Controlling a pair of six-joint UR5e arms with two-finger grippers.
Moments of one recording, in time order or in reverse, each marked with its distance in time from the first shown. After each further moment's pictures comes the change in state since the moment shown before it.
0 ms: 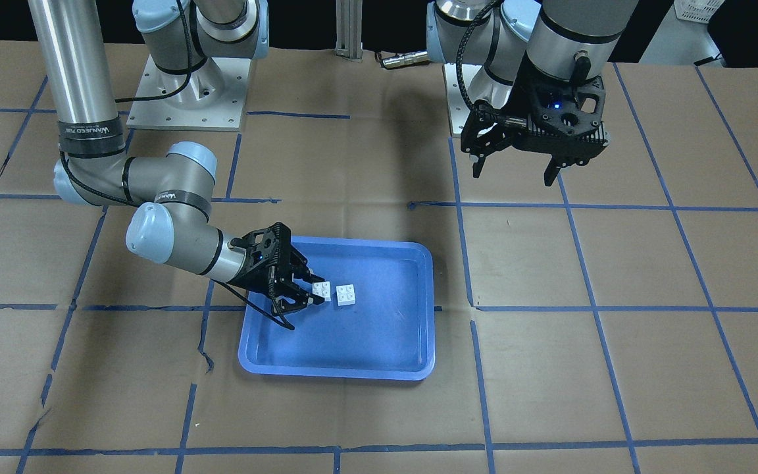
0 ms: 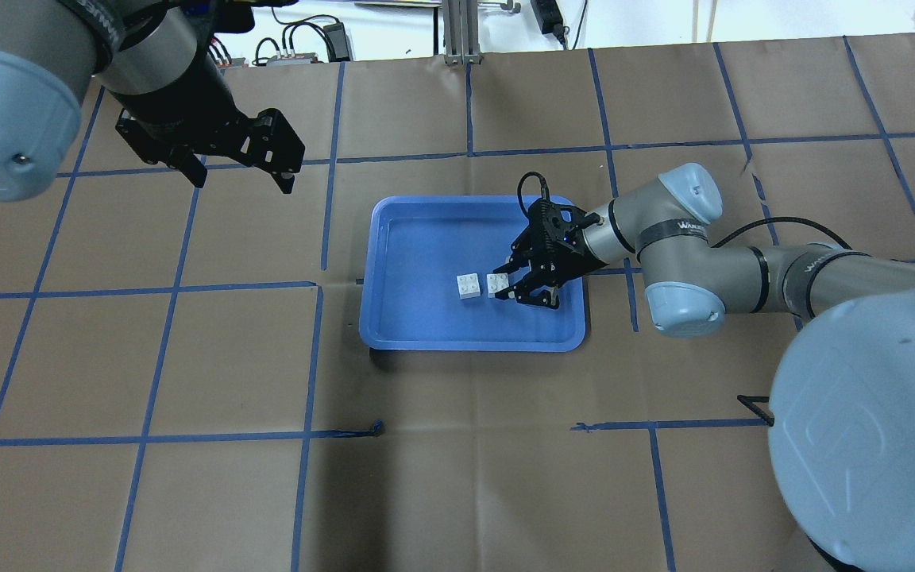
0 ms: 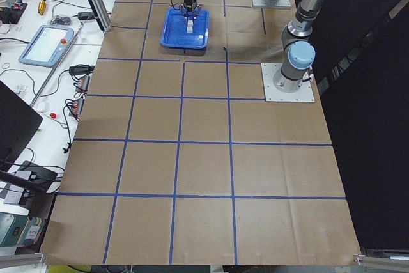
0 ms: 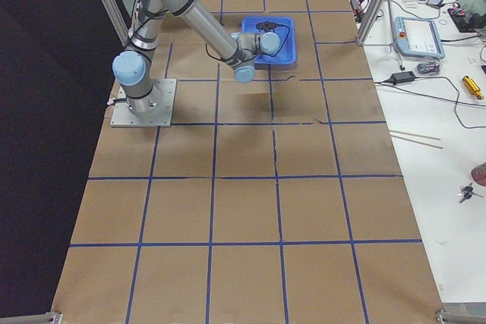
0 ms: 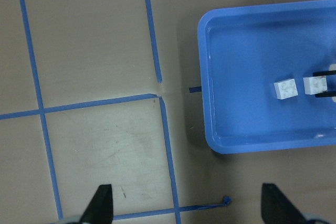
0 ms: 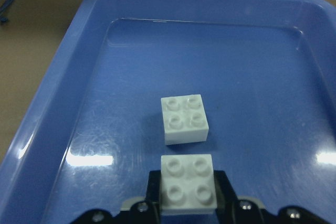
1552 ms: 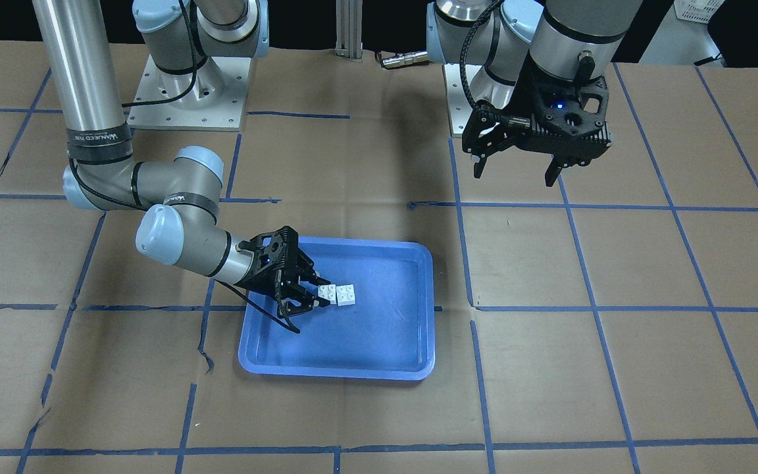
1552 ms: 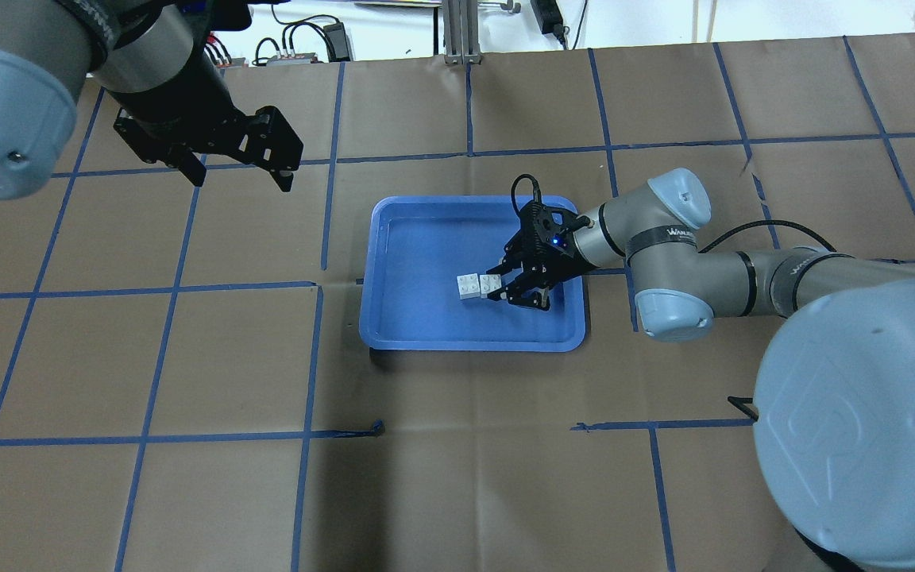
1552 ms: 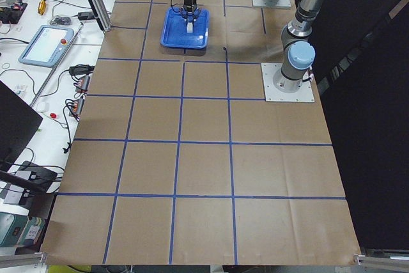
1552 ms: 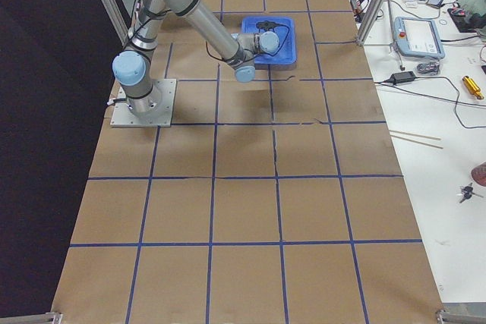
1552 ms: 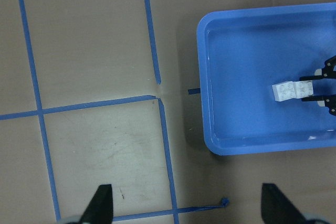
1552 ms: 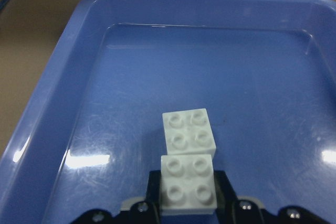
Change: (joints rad) left arm 0.006 0.000 0.001 0.000 -0.008 0.001; right arm 0.016 0.024 -0.002 -0.060 0.000 0.065
